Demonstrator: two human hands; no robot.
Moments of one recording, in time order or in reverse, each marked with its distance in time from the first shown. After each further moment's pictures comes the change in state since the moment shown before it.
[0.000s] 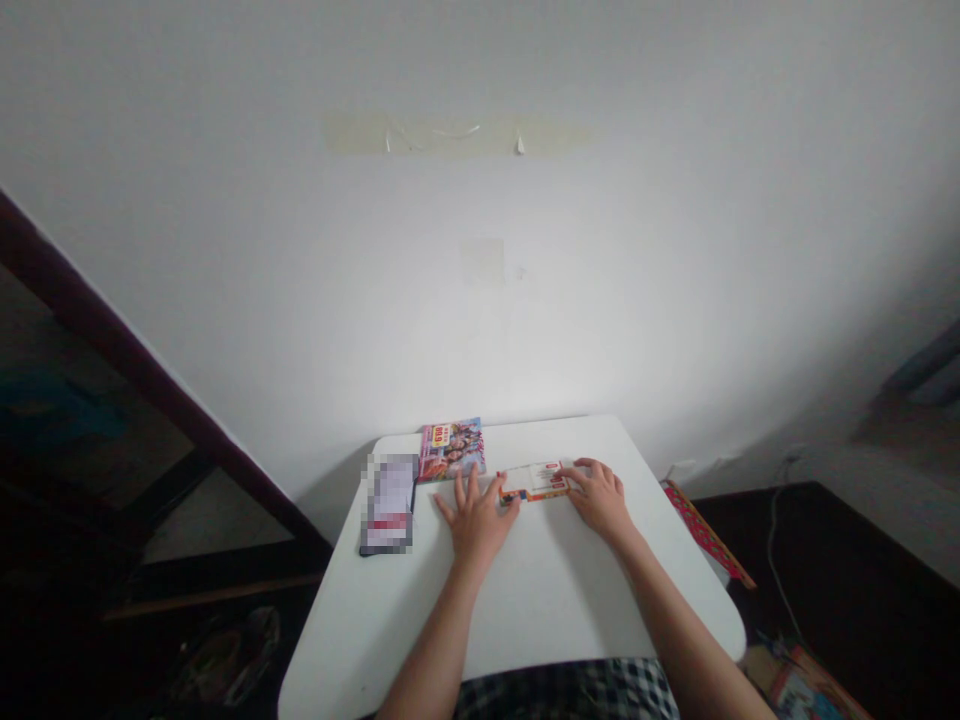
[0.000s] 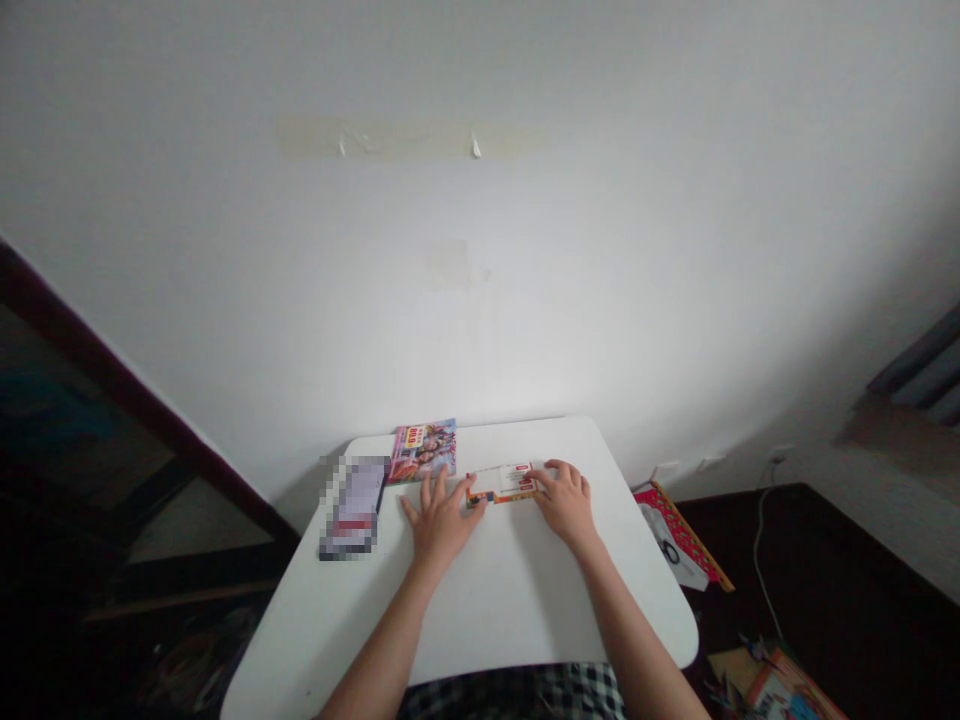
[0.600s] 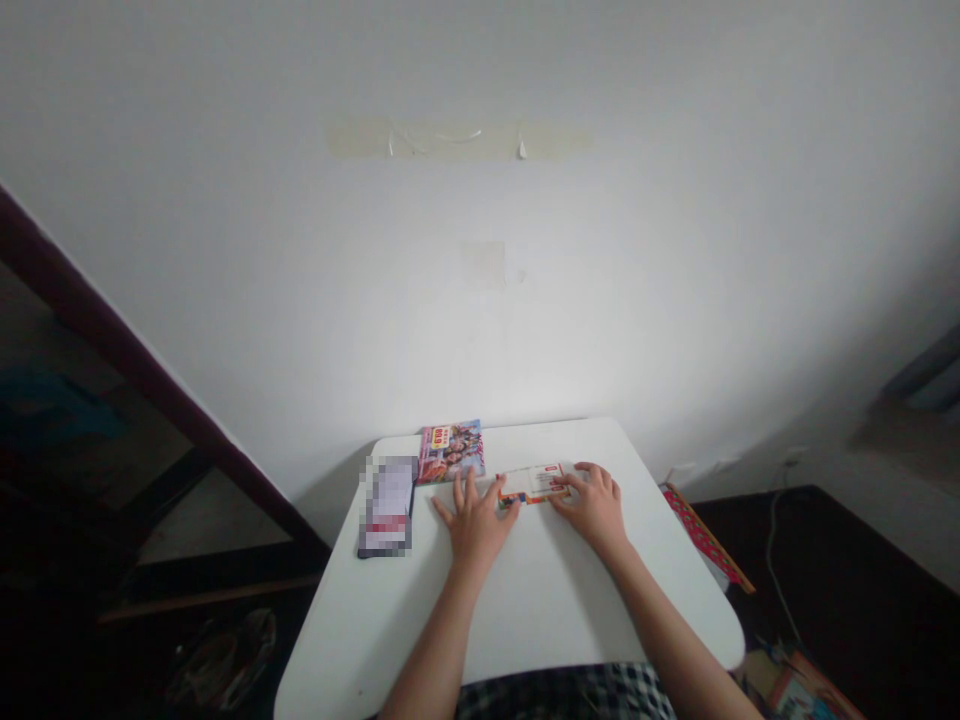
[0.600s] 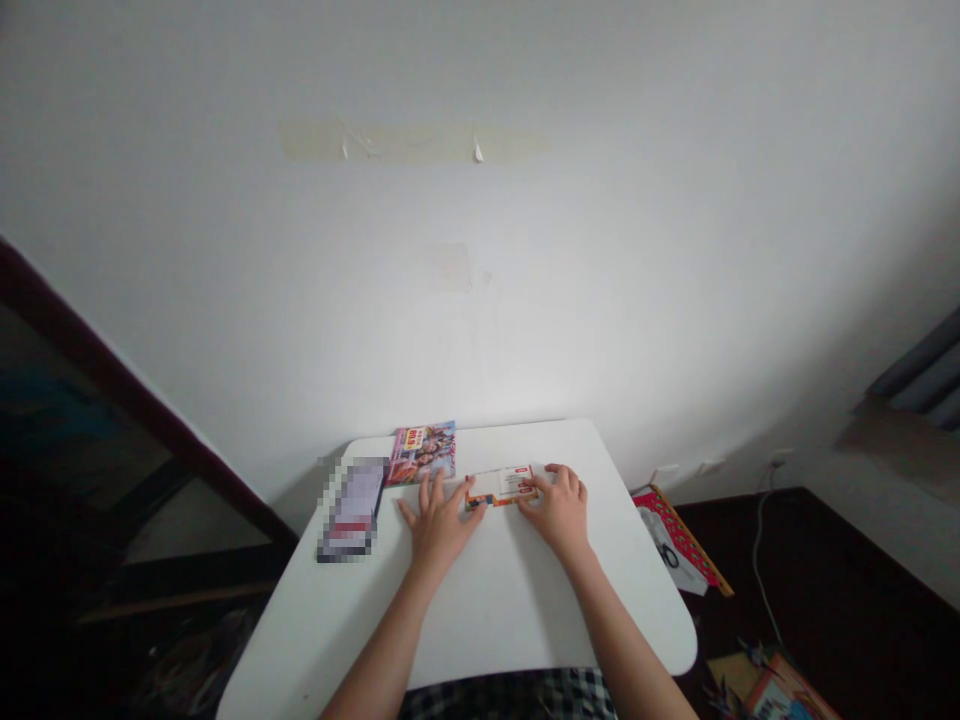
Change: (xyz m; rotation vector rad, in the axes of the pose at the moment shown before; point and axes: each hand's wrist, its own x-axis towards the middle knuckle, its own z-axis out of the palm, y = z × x) left_hand -0.001 -0.001 -0.001 -0.002 -0.012 0.004; right_hand -0.012 -0.024 -0.003 0.019 0.153 0.037
